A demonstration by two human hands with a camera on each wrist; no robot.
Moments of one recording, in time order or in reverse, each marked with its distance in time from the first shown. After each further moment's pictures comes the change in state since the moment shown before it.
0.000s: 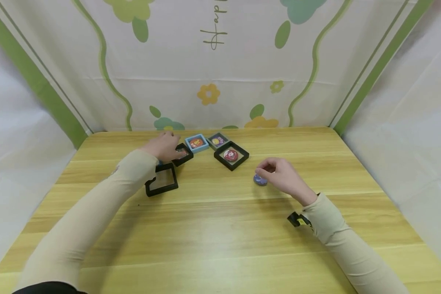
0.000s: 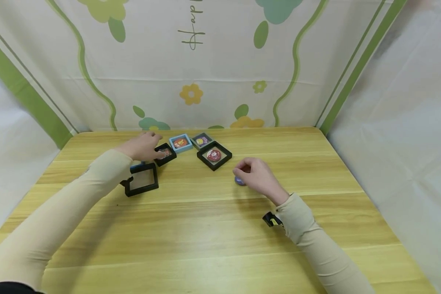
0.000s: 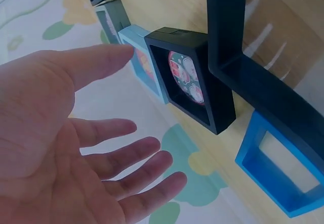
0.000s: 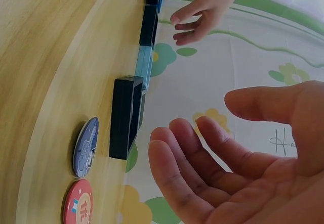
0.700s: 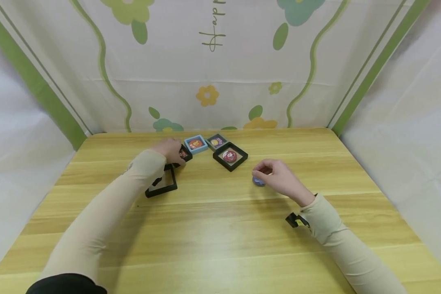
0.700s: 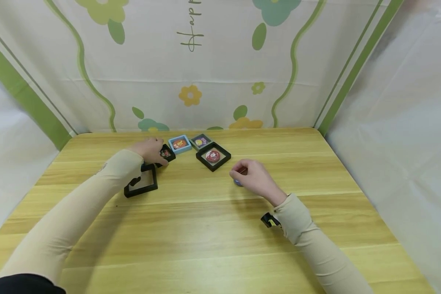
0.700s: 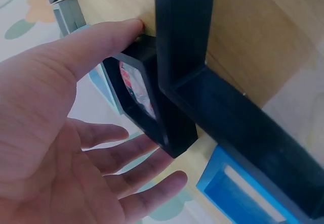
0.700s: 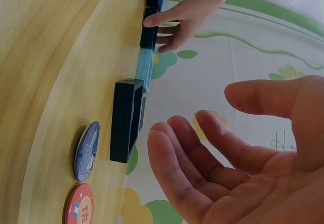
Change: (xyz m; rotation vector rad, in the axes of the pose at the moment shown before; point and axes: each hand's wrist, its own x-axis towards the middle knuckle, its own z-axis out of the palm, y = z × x) left_hand 0.024 -0.001 0.017 -0.033 -0.060 -0.036; right_hand -0.001 -0.002 0.002 0.013 -0.032 -0.024
